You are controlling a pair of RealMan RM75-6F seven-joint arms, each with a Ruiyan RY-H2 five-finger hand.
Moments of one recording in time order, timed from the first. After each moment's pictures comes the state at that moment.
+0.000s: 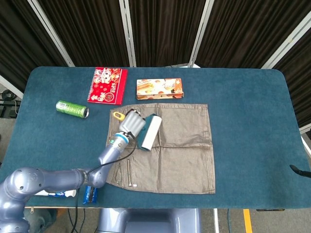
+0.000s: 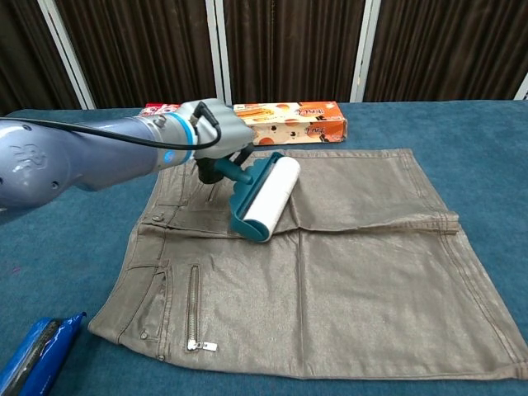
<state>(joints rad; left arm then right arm) -1.25 -1.74 -0.09 -1.25 0.59 0.87 1.14 0.08 -0.89 0.16 -1.69 -1.23 1.34 0.16</state>
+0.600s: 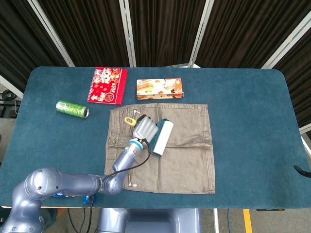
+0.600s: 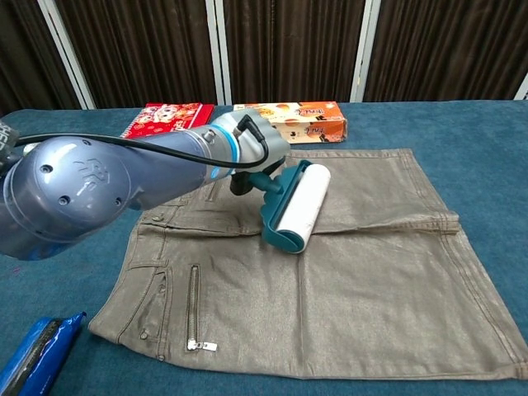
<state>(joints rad) -1.33 -1.82 -0.11 -1.27 0.44 0.96 1.29 0.07 -0.88 0.16 -1.68 -1.24 1.35 0.19</state>
